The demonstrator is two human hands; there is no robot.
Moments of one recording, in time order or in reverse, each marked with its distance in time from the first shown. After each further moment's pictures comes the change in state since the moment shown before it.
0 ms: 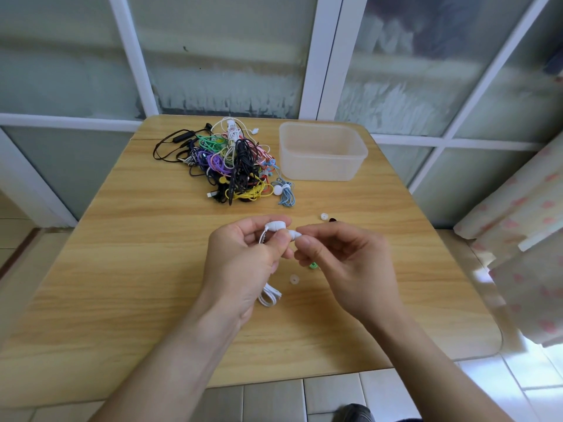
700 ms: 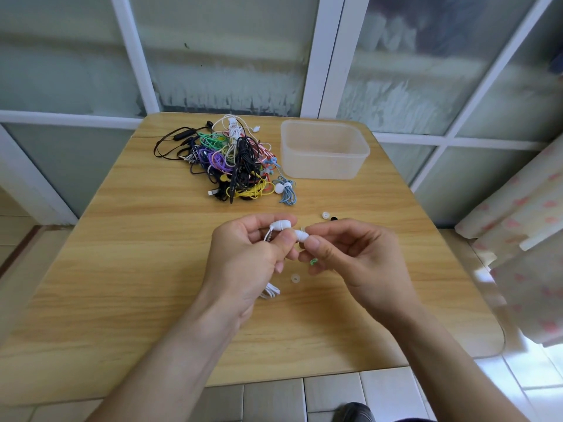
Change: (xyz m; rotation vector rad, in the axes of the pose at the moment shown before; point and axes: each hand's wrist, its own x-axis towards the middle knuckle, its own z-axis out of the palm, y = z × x) left_hand 0.001 0.001 0.000 0.000 -0.050 0.020; right_hand 0.002 -0.007 -0.012 0.185 -0.082 0.123
